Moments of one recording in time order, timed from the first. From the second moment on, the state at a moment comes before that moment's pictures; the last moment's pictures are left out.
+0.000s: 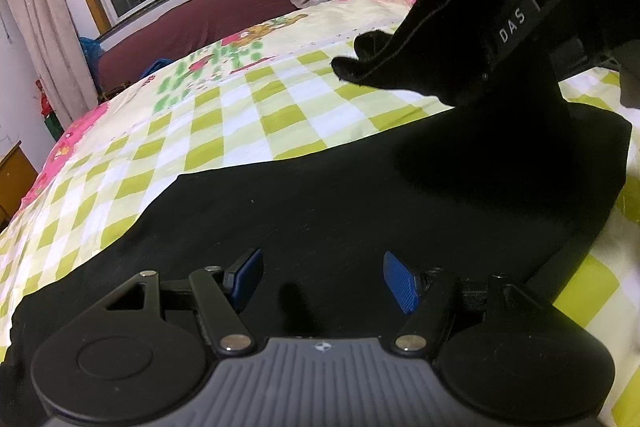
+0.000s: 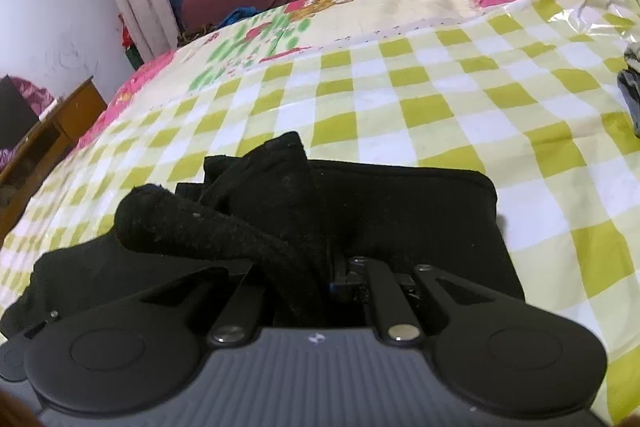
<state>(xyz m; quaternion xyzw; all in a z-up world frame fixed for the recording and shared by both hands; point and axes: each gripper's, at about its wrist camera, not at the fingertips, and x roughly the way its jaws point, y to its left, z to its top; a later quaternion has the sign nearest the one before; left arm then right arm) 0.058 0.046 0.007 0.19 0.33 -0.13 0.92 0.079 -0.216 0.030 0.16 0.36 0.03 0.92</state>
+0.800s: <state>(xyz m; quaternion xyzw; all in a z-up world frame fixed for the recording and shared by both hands) 0.046 0.085 0.000 0.16 0.33 -0.12 0.92 0.082 -0.134 -0.002 -0.02 0.39 0.05 0.92</state>
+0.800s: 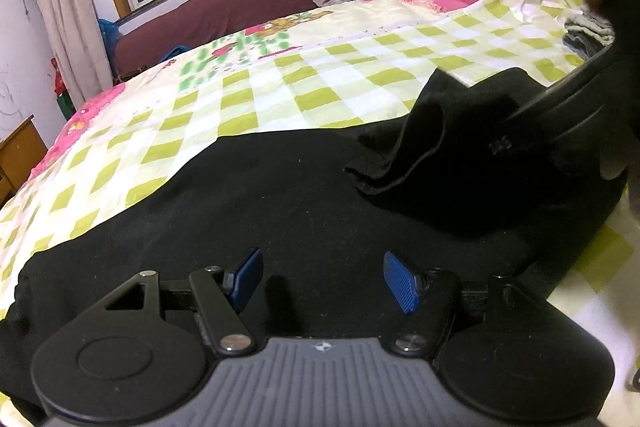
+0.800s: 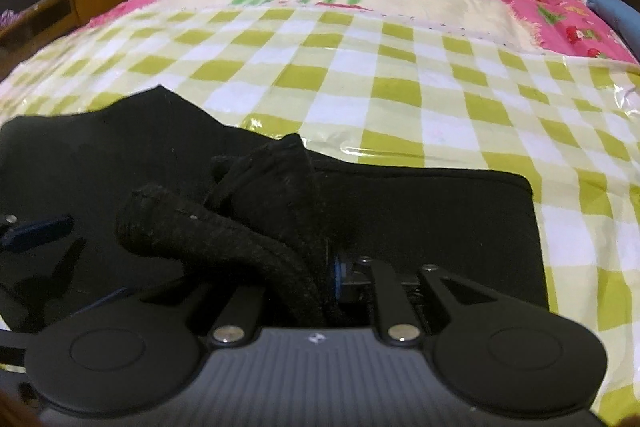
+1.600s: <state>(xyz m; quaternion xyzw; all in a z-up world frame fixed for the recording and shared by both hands) 0.043 0.087 0.001 0.16 0.33 -0.12 0.92 0.028 -0.148 0.040 -0.02 0.32 0.25 0.91</state>
